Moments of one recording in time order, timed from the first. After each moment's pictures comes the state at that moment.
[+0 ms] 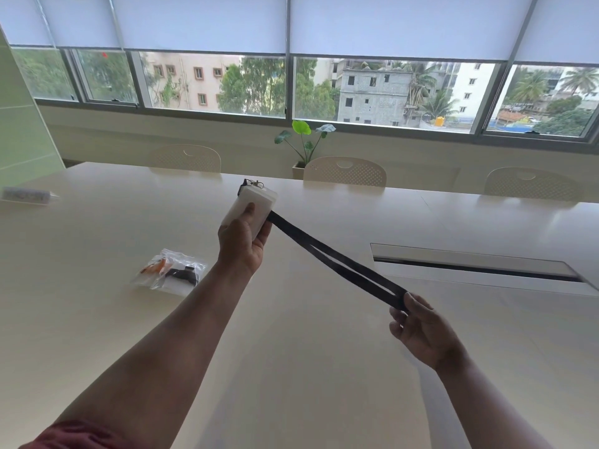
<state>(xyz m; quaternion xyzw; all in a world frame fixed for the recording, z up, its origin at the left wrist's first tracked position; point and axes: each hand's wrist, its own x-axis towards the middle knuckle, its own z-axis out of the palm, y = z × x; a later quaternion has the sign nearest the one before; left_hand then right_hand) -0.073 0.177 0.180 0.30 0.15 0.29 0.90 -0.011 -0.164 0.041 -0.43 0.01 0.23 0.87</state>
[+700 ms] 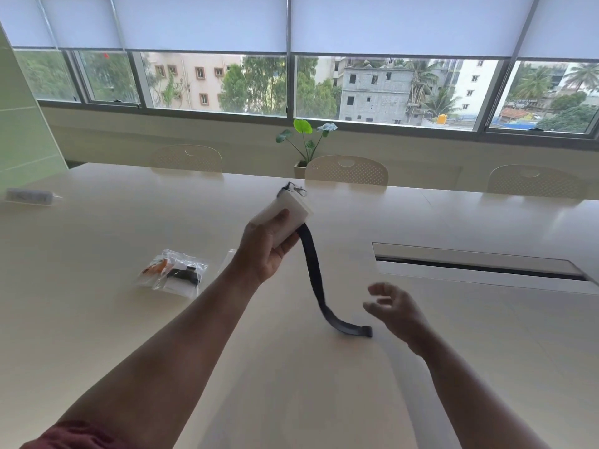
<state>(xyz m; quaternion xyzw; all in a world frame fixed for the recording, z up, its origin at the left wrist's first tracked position) -0.073 0.155 0.174 0.40 0.07 0.18 0.90 -0.016 -0.122 0.060 -0.84 -0.14 0.08 0.51</state>
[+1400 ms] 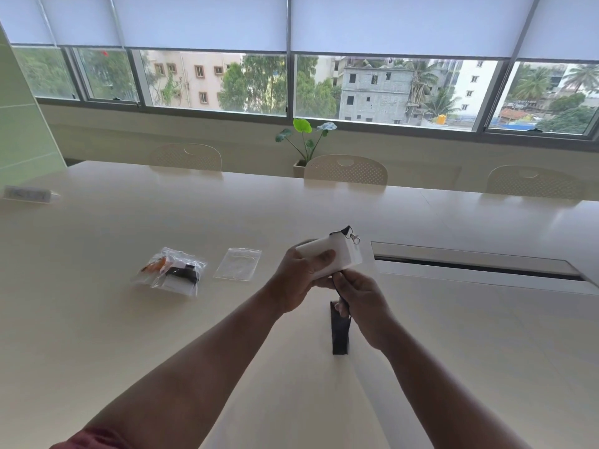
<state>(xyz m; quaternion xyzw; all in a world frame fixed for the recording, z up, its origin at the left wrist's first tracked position) -0.085 0.098 0.136 0.57 -0.01 0.07 0.82 -0.061 -0.052 0.101 -0.68 -0.19 0.13 0.69</state>
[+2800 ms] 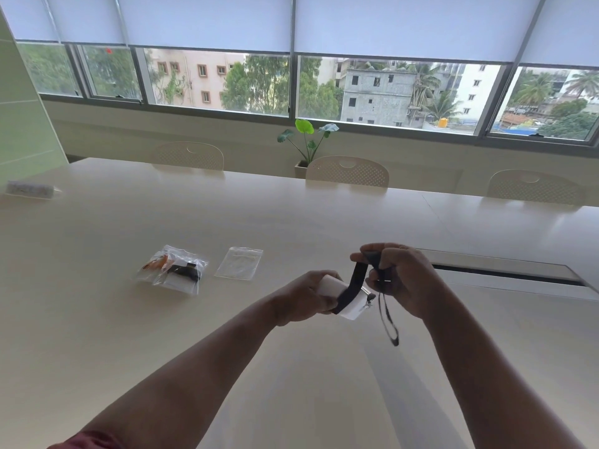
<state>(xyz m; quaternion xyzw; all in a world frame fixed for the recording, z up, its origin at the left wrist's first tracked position) -0.100 0.101 0.116 0.80 -0.07 -0.06 0.60 -0.031 -0.101 0.171 -0.62 -0.10 0.21 0.75</state>
